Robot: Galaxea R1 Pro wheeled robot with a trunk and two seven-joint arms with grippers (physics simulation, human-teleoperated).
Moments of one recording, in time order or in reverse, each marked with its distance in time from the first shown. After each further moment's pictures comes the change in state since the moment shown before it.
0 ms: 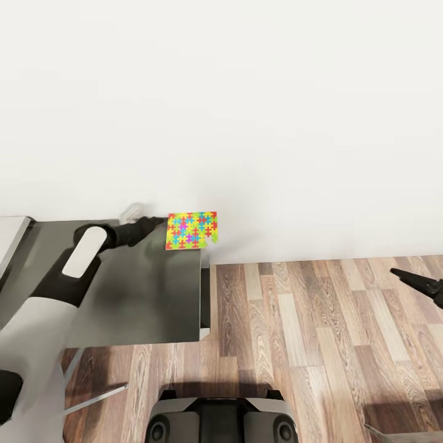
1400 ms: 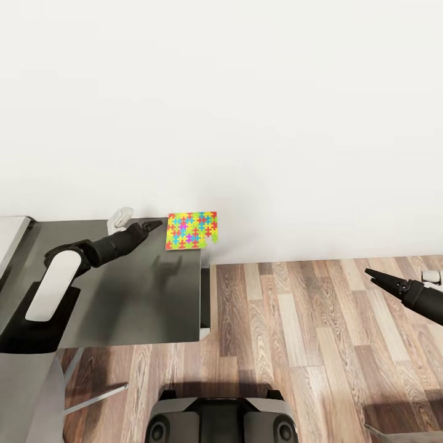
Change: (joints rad) left arm 0.247 0.034 0.094 -0.435 0.086 0.035 -0.003; right arm -0.049 0.102 0.076 0.036 0.004 0.000 0.003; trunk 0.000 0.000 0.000
